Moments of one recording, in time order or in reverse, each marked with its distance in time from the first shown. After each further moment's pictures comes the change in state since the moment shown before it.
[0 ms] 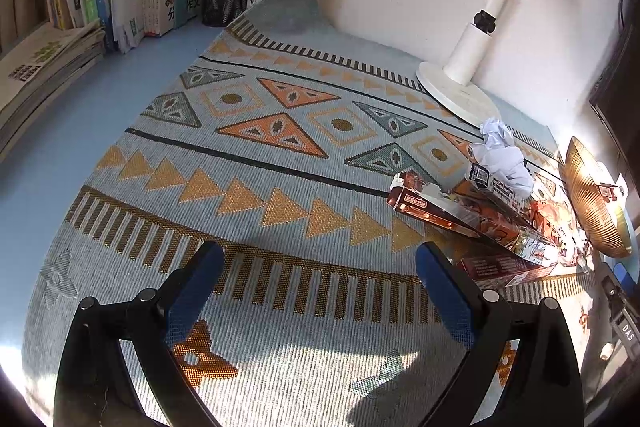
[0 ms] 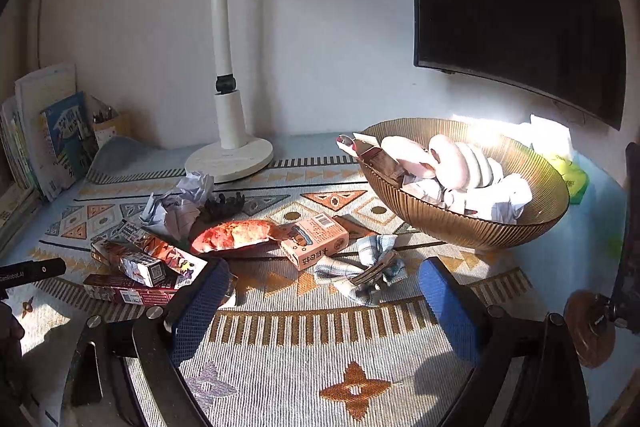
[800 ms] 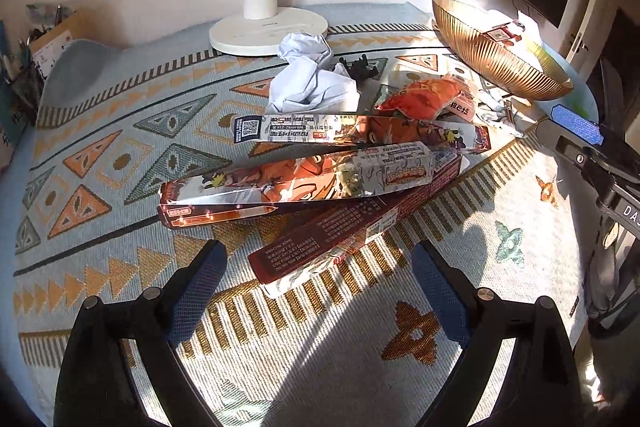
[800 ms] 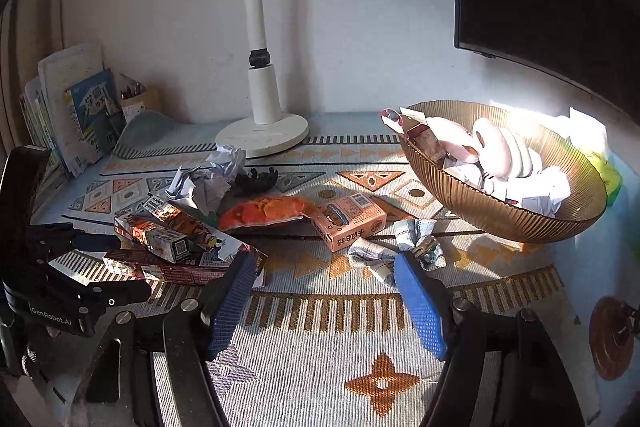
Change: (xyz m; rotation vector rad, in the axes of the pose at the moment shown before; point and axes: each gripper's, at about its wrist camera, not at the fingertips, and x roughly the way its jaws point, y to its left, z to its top) left arm 0.021 -0.121 -0.013 0.549 0.154 -0.259; right arm 0.018 0.014 -0.004 -0.078 0.100 0.101
